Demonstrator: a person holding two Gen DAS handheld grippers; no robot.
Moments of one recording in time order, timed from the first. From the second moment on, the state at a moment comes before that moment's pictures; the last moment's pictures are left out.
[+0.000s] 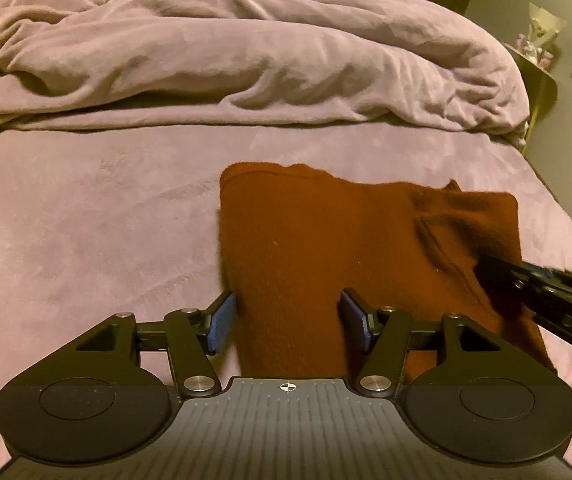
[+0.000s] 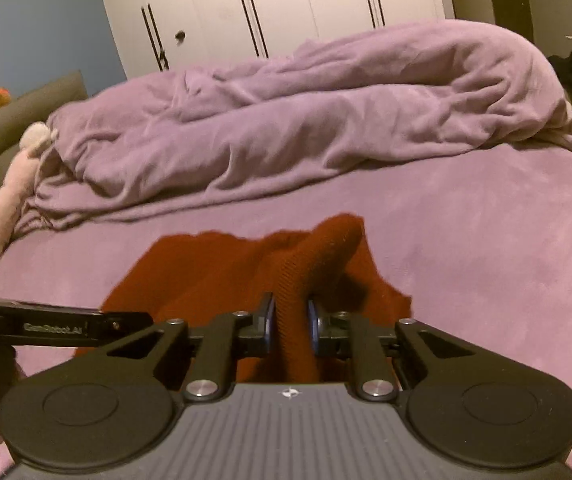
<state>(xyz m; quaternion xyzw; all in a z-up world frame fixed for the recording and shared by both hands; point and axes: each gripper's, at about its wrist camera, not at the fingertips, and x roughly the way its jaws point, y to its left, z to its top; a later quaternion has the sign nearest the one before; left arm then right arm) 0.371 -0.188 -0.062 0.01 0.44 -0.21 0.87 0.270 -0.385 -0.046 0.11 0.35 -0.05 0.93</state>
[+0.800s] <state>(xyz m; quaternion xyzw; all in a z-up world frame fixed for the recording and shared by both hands) 0.345 -0.114 -0.061 -0.07 0.45 -0.25 0.85 0.197 -0.434 -0.055 0.25 0.36 -0.04 0.90</state>
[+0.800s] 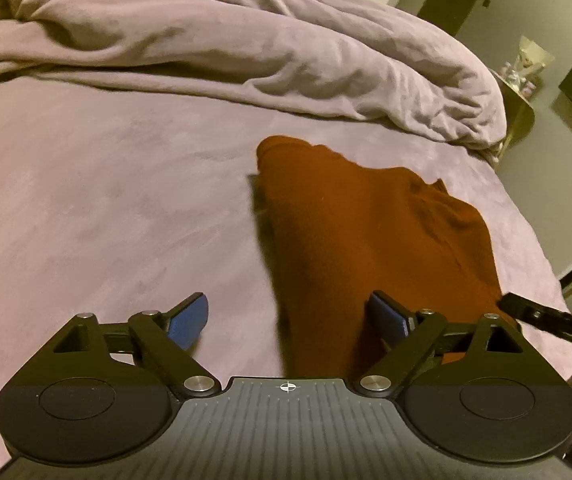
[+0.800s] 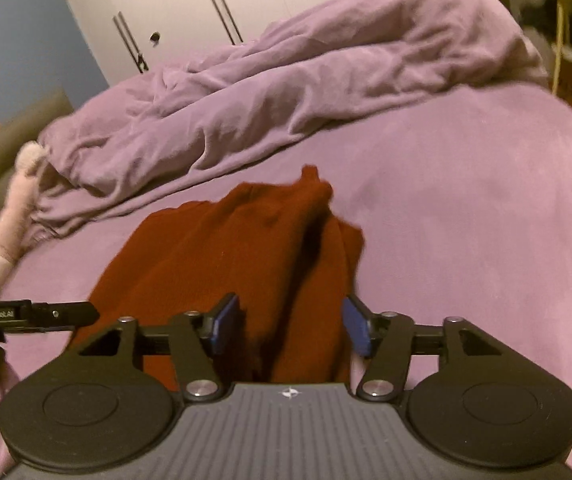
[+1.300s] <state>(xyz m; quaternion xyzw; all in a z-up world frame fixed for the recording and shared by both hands) 0.396 -0.136 -0.121 -0.24 0.53 -0.33 0.74 0.219 -0.472 -0.109 0.46 0.33 0.05 0.82</state>
